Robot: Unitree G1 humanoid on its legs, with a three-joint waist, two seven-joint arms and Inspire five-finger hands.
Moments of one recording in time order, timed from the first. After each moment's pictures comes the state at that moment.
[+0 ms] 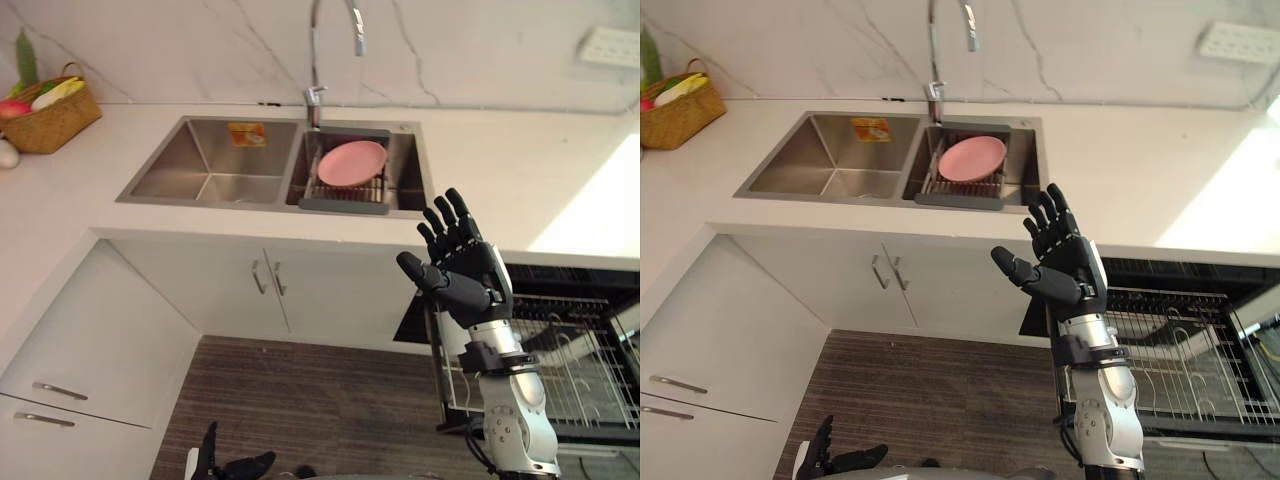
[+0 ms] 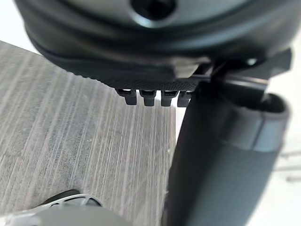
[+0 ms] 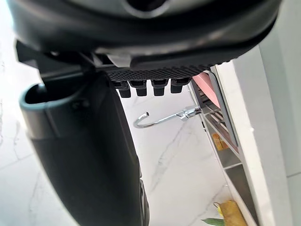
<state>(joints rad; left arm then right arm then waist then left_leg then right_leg) 0.33 0.11 0.04 0.82 0.14 -0.24 0.18 0.19 -0.10 -0.12 -0.18 0.55 -0.13 0.34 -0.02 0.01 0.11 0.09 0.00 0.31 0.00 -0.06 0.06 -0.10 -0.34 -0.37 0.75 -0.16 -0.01</state>
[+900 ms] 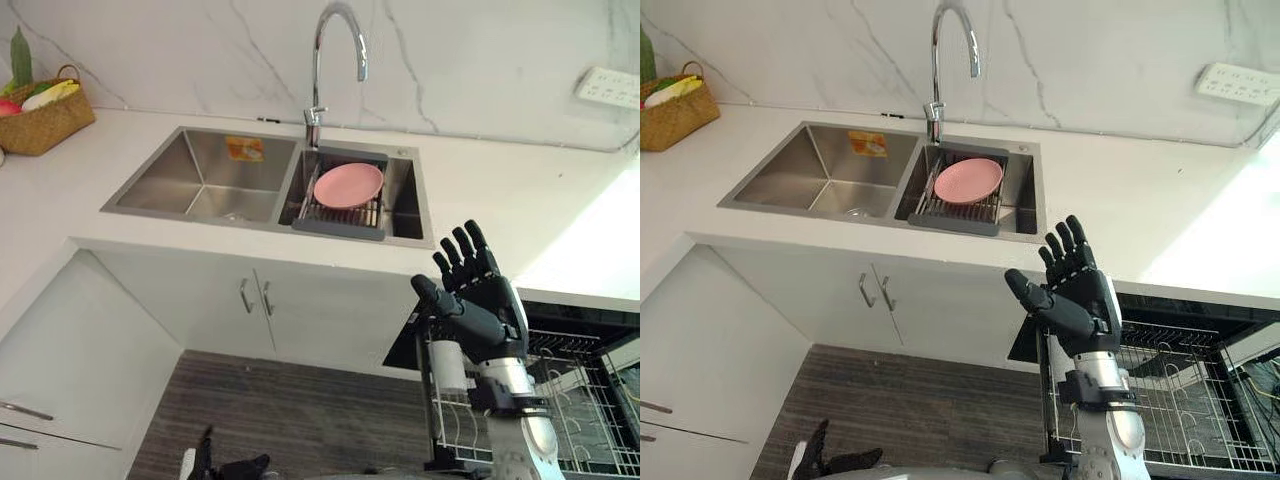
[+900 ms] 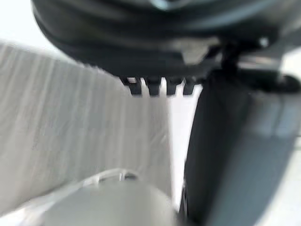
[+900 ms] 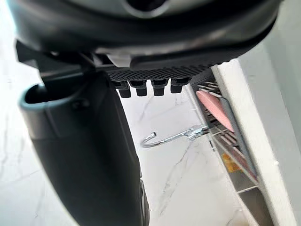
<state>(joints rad) 0.33 0.10 0.06 0.81 0.20 -0.24 0.30 0.37 -0.10 -0.11 -0.37 0.61 -0.14 0.27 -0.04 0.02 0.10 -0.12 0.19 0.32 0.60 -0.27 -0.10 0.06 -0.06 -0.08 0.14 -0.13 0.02</state>
